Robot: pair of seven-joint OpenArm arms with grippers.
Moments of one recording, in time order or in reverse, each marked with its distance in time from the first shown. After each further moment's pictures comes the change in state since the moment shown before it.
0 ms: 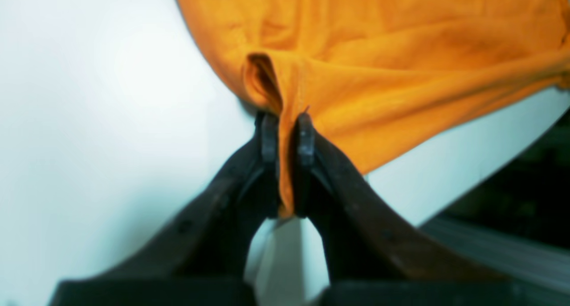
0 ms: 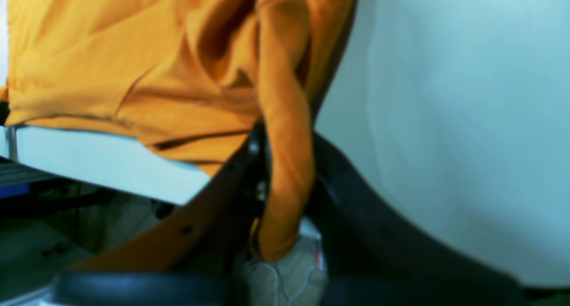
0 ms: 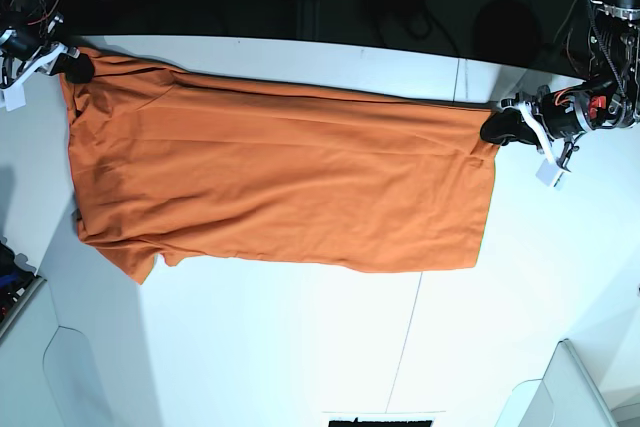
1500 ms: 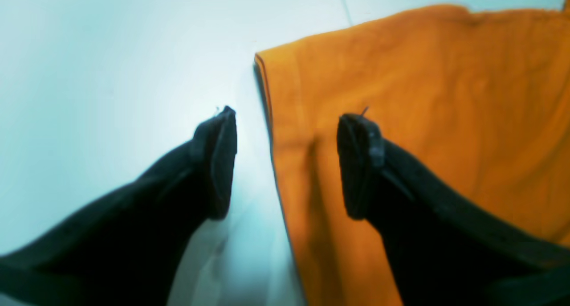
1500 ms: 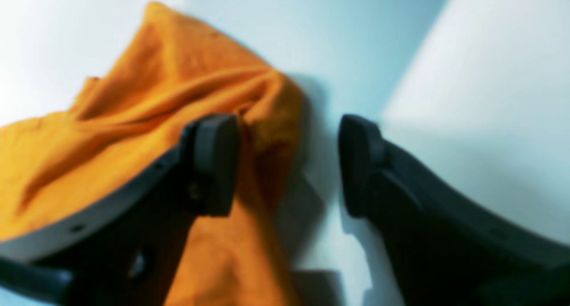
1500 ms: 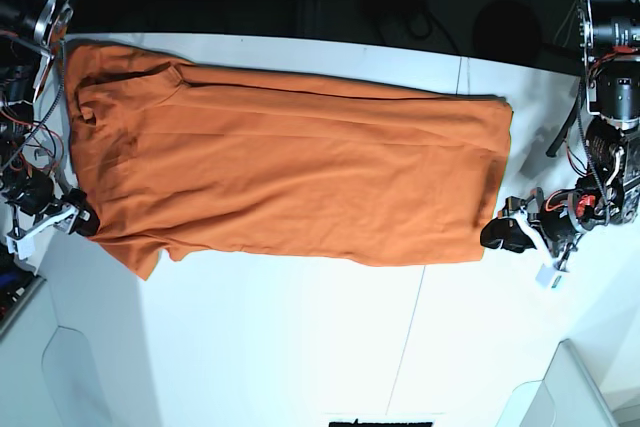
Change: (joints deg) left arm -31.3 2.4 10.3 -27.1 17.1 0.4 -18.0; right arm 41.6 4.7 -18.8 -37.6 -26.4 -3.1 25.9
